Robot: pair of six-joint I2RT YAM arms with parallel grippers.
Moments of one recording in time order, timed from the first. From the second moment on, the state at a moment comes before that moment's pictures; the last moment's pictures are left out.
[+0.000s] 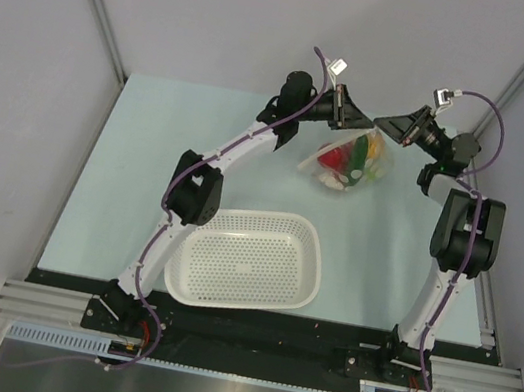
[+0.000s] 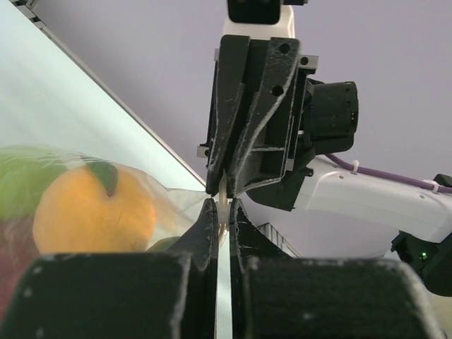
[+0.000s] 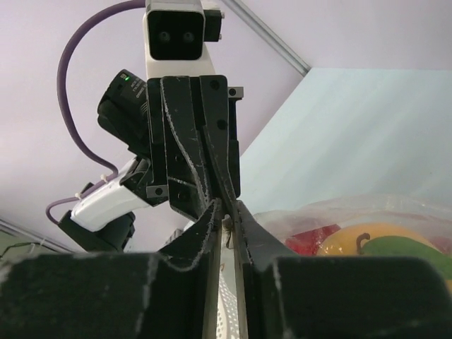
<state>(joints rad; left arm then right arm) -0.57 2.55 2.39 0.27 0.78 -0.96 -0.13 2.11 1.42 1.25 -1.16 1.36</state>
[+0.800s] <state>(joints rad) -0.56 2.51 2.32 0.23 0.77 -0.96 -0.13 1.98 1.24 1.08 -0.90 1.16</state>
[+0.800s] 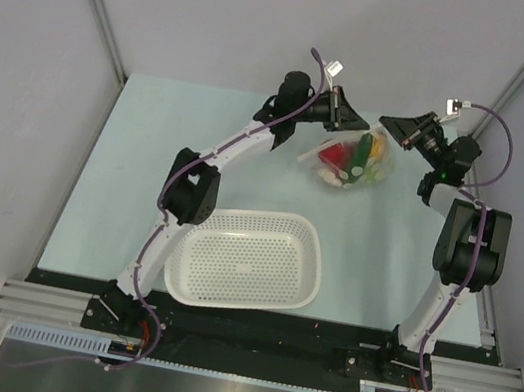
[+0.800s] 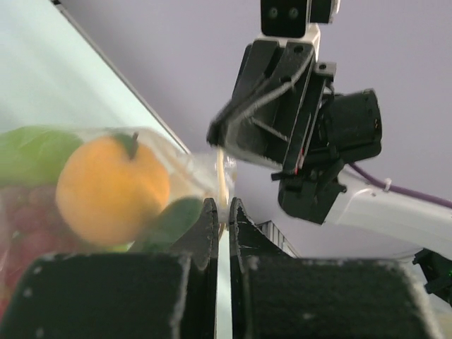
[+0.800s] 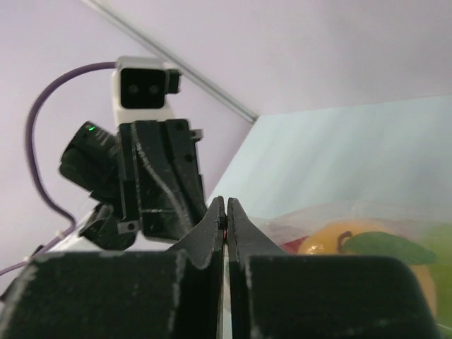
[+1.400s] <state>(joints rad) -0.52 2.23 1.95 0.02 0.77 -0.74 -0.31 2.06 1.51 0.59 -0.87 0.85</state>
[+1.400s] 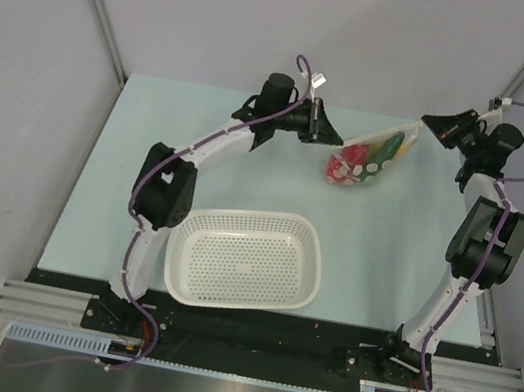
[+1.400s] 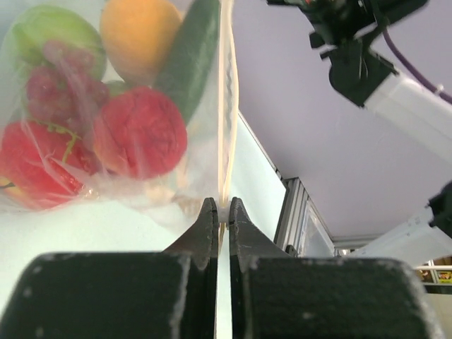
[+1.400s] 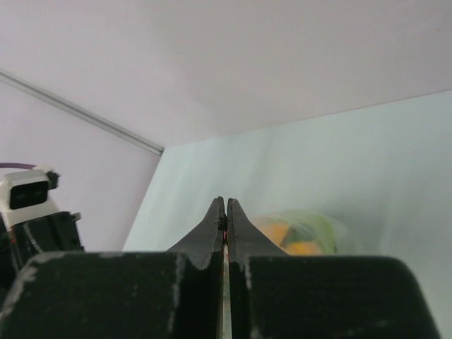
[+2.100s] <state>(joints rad) -0.64 2.21 1.90 0.14 0.76 -0.89 -0.19 1.94 1.95 -0.79 -0.38 0.71</state>
